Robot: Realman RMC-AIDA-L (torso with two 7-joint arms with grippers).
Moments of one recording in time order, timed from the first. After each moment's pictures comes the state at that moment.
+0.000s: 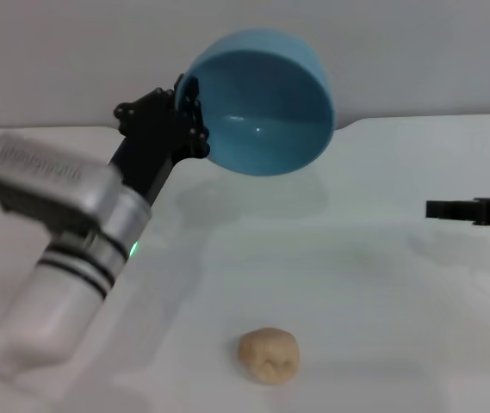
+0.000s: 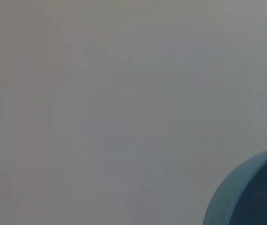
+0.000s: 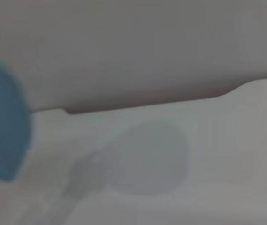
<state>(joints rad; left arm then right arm) -0.35 -2.06 2.38 0.85 2.24 -0.80 -2.81 0.28 2.07 -1.05 -1.23 -2.13 -1.24 2.45</state>
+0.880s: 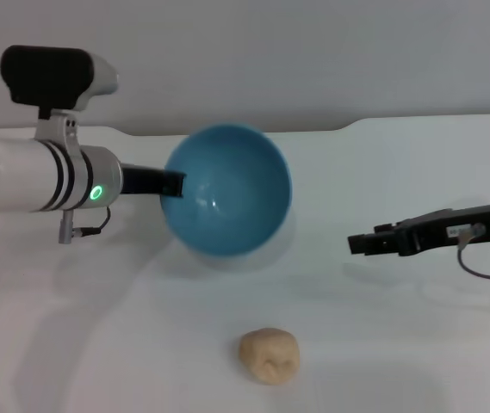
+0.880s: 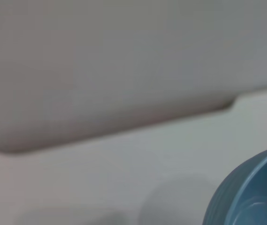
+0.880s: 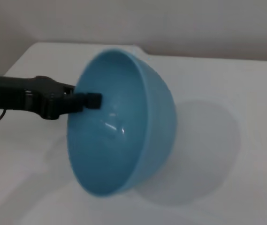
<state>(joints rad) -0.55 -2.06 1.60 1.04 2.40 0.75 -2.85 0.38 2.07 -1.26 -1.22 -2.14 -1.30 2.45</state>
